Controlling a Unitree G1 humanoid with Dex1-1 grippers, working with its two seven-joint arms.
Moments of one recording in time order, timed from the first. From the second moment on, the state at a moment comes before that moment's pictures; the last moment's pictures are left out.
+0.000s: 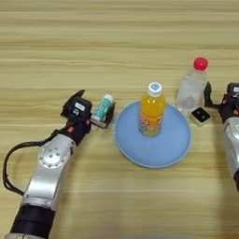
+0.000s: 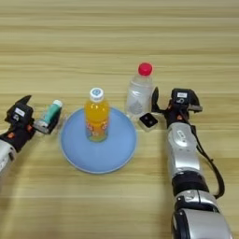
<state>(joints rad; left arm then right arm) -0.12 0.15 -0.03 0.17 -0.05 -0.10 -0.22 -0.41 -0.18 -0.19 0.71 0.06 -0.32 -0.04</state>
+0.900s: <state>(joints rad) -0.26 0.07 0.09 0.50 0.00 -0.37 0.08 -0.23 -0.22 -0.24 0.43 0.11 -0.34 0.06</state>
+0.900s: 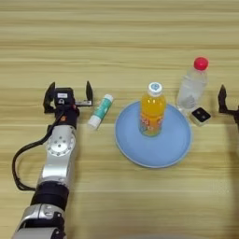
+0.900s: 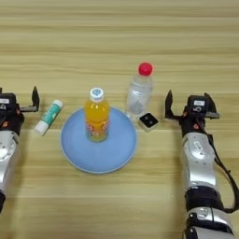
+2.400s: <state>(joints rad) -0.29 0.06 0.08 0.53 0.02 -0.37 0.10 0.06 -0.39 0.16 -0.29 0.19 0.15 0.59</state>
